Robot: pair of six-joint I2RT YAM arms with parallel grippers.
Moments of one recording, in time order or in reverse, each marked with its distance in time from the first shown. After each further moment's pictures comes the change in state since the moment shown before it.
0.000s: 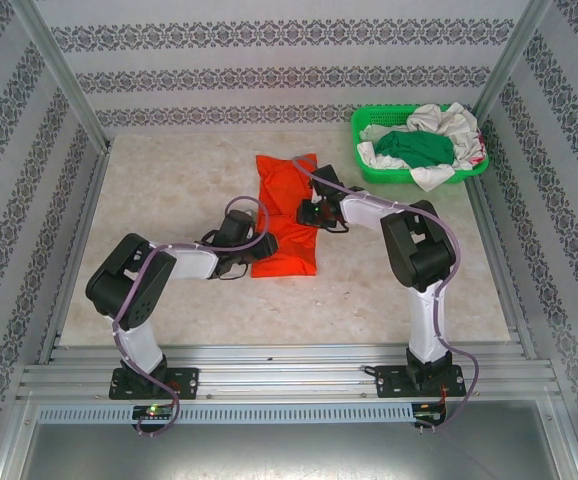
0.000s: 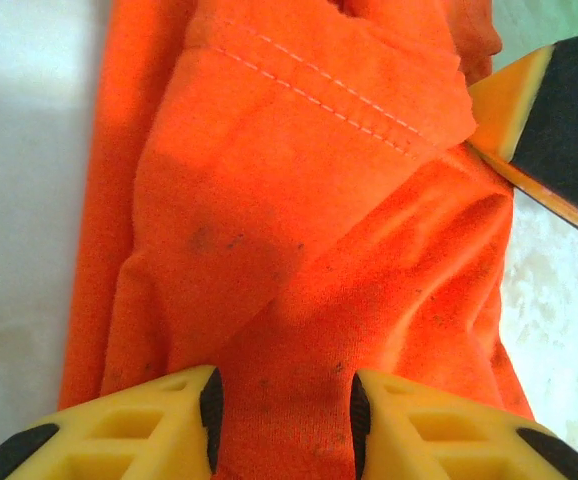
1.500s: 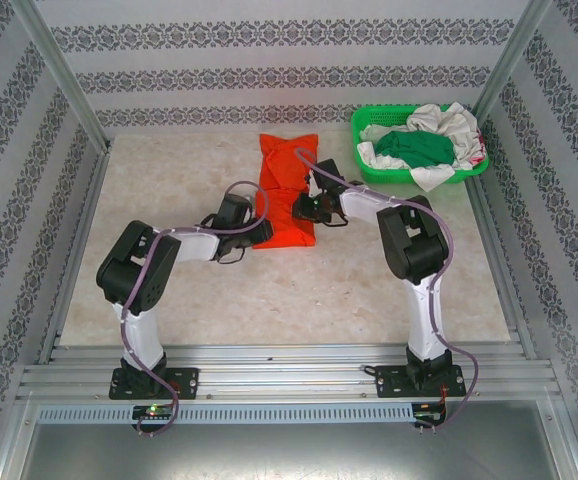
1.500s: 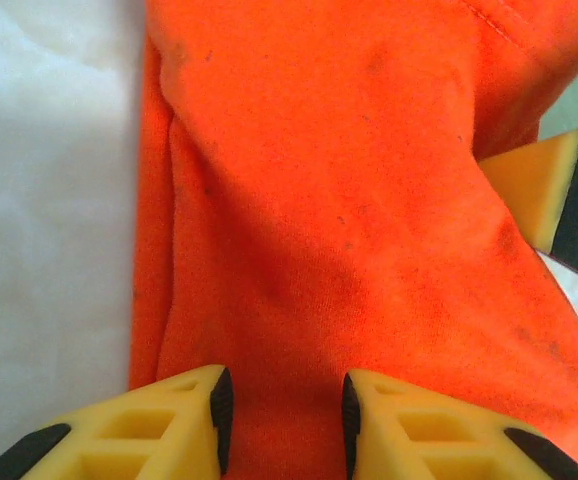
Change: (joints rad) left arm 0.081 0.098 0.148 -0.078 0.009 0.142; right arm -0.021 0.084 0.086 0.024 -0.172 0.009
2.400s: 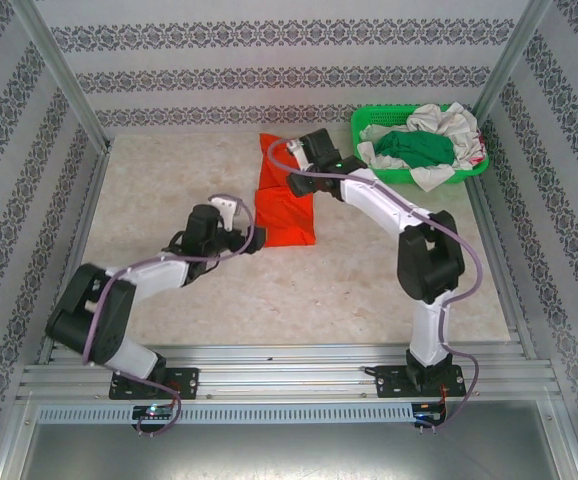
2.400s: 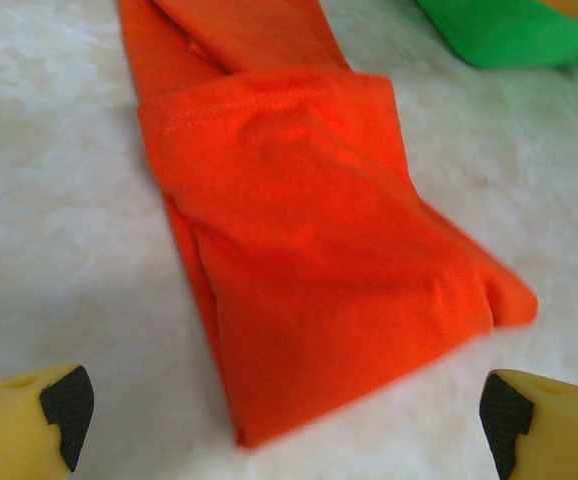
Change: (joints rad) left arm 0.044 -0.323 -0.225 0.137 -0.023 0.364; right arm 0.072 -0.210 0.171 -0.227 0.411 -0.528
